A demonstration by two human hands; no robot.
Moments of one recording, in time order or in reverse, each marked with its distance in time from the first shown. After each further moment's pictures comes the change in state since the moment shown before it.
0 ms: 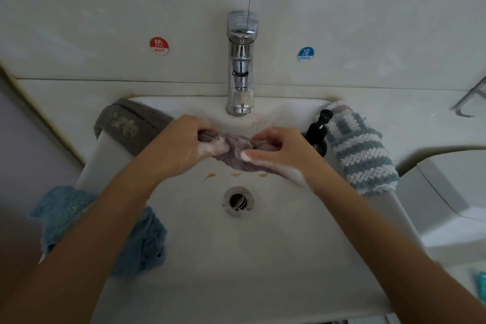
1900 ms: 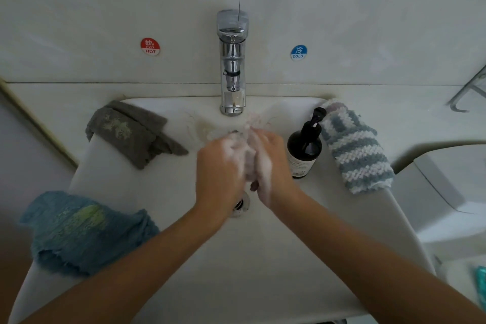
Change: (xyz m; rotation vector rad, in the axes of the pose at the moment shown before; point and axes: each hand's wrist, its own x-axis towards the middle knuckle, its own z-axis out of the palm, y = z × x) left_hand -0.003 0.026 0.115 -0.471 0.368 -0.038; right_hand 0.000 -0.012 0.045 0.680 0.295 0.127
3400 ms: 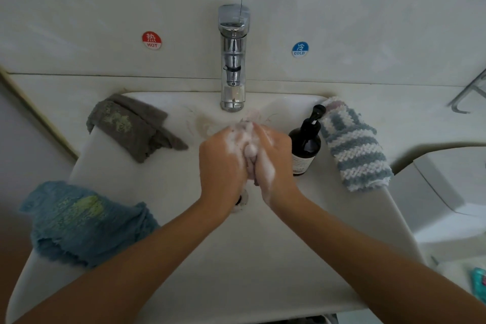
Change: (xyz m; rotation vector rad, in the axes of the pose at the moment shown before) left_hand 0.001 0.020 -0.014 -0.076 0.119 0.047; right_hand 0.004 0.013 -0.006 0.027 0.030 -0.198
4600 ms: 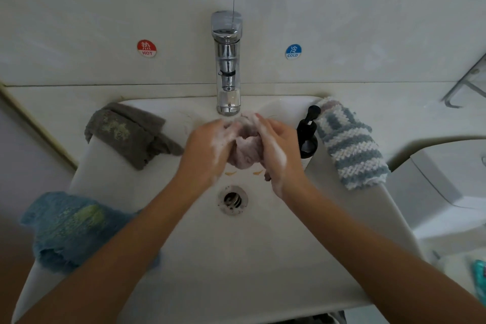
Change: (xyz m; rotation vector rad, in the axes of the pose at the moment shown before) left_hand 0.040 -0.003 -0.026 0.297 -0.314 0.049; right_hand 0.013 -0.015 -0.012 -0.088 -0.014 0.016
